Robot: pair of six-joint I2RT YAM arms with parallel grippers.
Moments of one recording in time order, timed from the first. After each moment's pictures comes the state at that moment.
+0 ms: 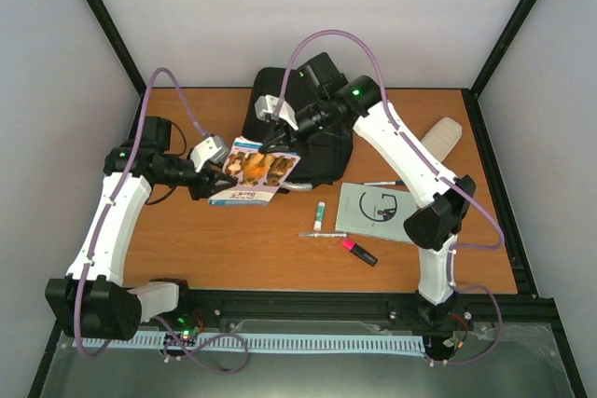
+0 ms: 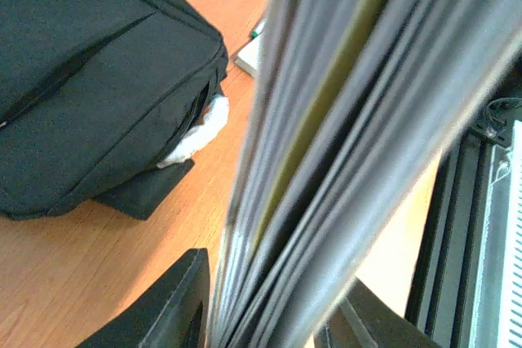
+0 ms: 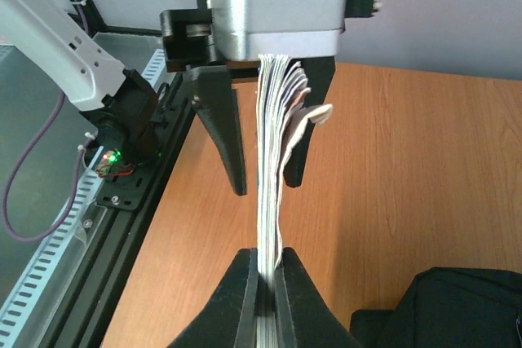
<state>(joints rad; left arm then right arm) -0.04 1.19 1.19 -1.11 0.83 0.75 0.70 1.97 2.23 -1.16 -0.90 -0.74</state>
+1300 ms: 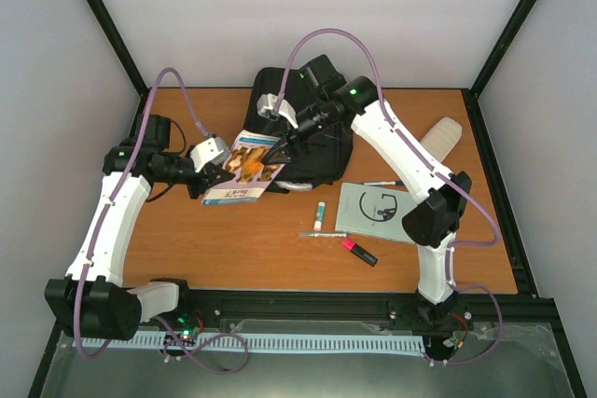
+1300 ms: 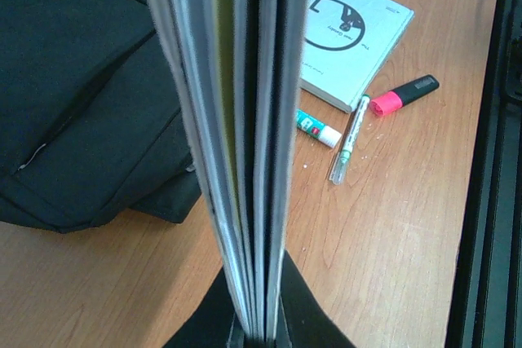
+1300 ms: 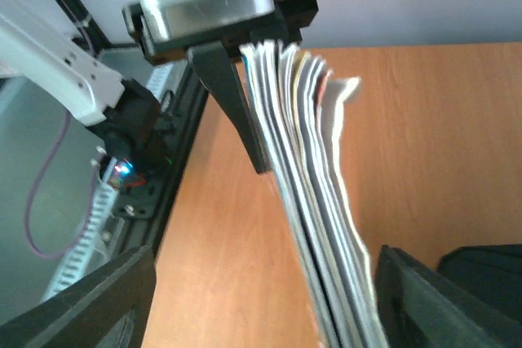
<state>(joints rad) -0.04 1.19 1.20 -1.10 0.81 0.86 0.67 1.98 2.20 -1.16 -0.92 -0.66</state>
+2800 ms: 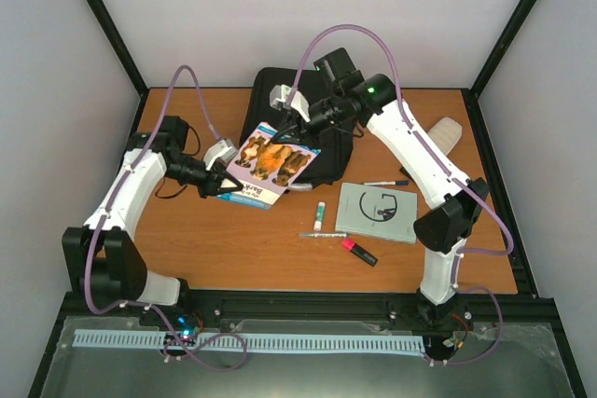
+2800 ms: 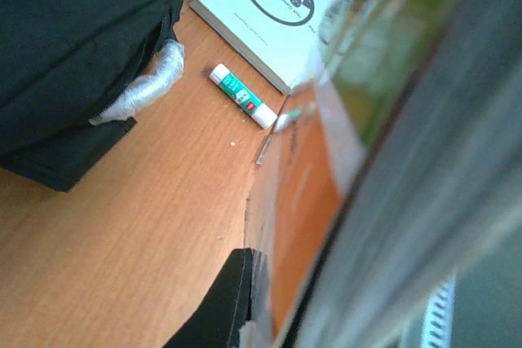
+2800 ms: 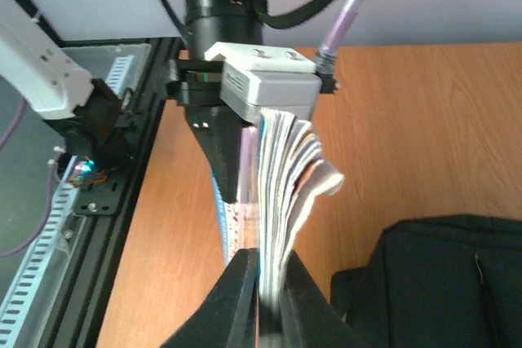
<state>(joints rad) -0.05 1.39 1.19 -1.19 0.90 0.78 0.63 1.90 2.15 -1.13 -0.87 -0.65</state>
